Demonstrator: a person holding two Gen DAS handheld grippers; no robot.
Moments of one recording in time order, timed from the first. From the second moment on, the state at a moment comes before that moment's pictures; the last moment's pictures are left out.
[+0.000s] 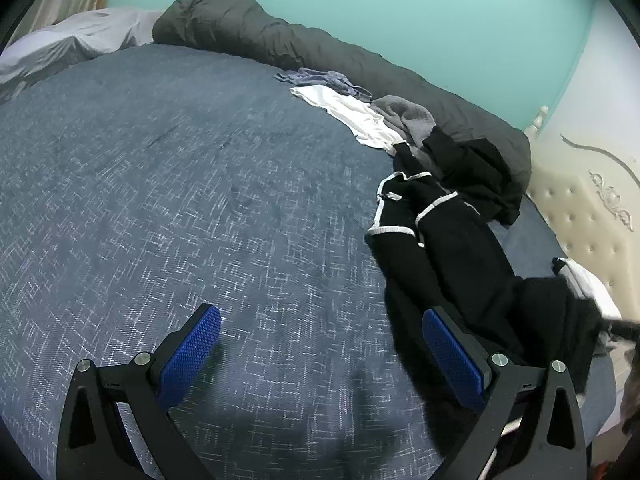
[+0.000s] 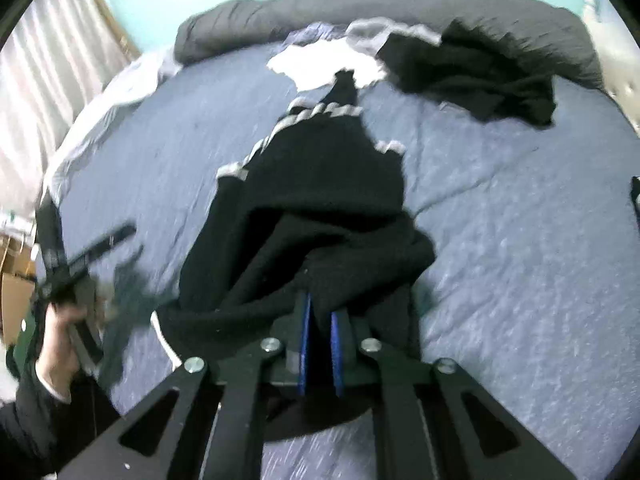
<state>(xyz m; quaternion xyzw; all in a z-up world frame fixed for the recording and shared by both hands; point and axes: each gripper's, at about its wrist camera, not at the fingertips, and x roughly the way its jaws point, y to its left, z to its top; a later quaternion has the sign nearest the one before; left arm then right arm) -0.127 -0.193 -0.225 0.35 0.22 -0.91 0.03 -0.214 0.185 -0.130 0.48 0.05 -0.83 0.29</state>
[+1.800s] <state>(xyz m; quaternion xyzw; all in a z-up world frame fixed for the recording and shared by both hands) -0.091 -0.140 -0.174 0.31 0.15 -0.94 -0.01 -0.193 0.184 -0.151 0.50 0.14 -0.81 0.26</state>
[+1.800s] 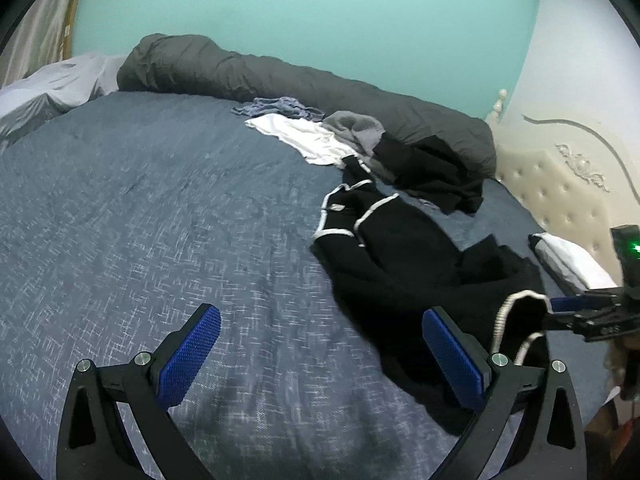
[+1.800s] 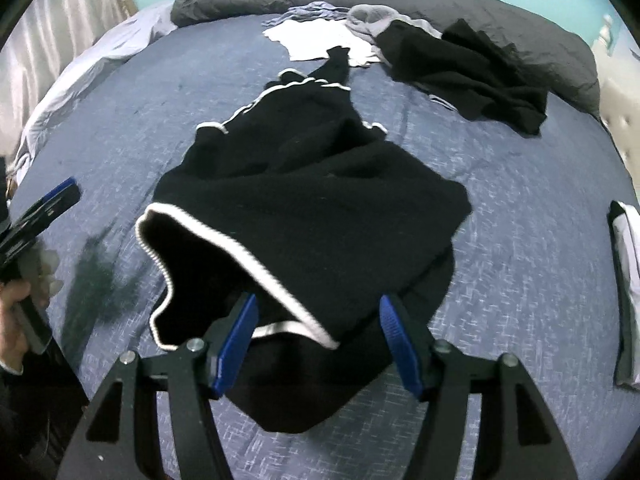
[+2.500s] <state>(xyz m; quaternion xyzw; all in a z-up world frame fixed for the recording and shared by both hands) -0.053 -0.078 -0.099 0.31 0.06 -0.95 -0.06 -0.183 0.223 -0.100 0.46 0.05 -0.84 0.28</state>
